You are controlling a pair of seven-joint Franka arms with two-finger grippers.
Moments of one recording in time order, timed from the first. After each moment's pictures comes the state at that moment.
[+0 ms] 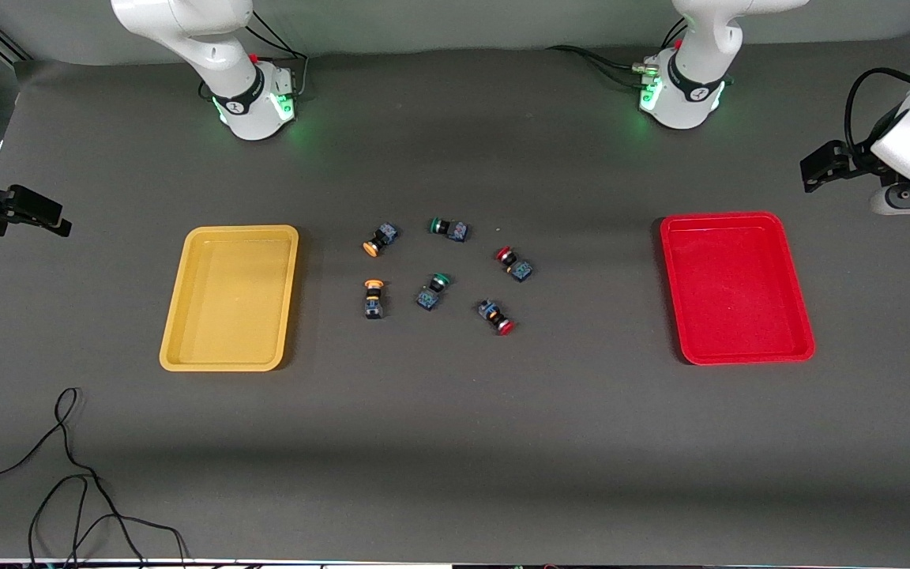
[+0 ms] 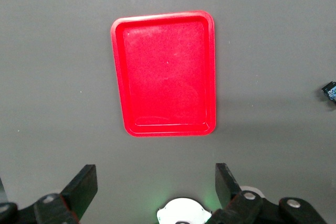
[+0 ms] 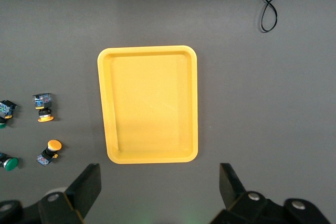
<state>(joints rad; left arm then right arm) 0.03 -0.12 -0.10 -1.73 0.08 1.47 -0.04 0.03 -0.04 -0.12 -1.65 -0.01 1.57 -0.03</state>
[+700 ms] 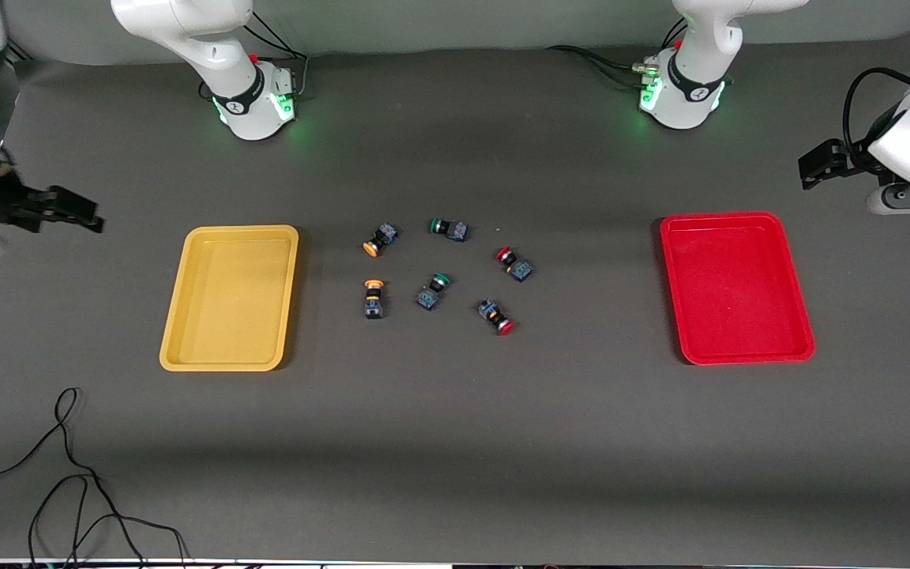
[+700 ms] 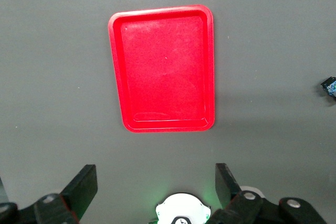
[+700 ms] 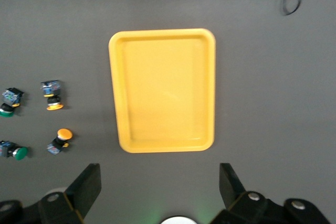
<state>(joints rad) 0.03 -0.11 -0.10 -1.72 0.08 1.46 -0.04 0.13 -0.05 -0.10 -1.72 0.00 1.56 0.10</state>
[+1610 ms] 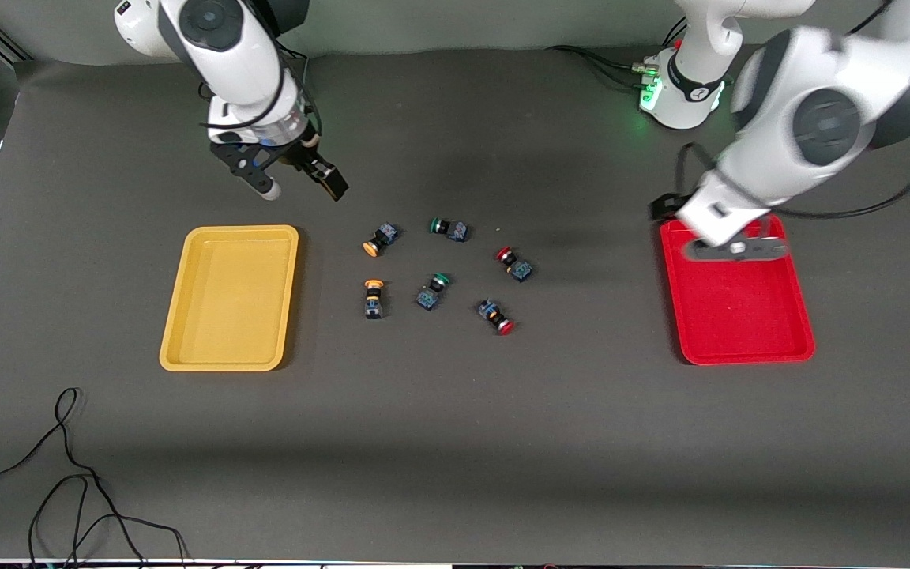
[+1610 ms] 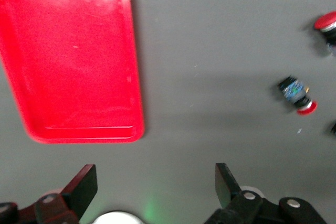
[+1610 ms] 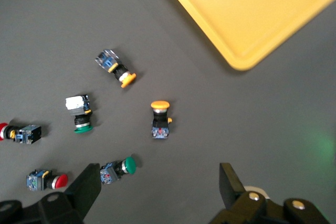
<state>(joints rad) -0.24 0.00 -0.12 -2.00 -0.04 1.79 -0.38 0.73 -0.20 -0.09 -2.22 0.03 1.99 1.42</state>
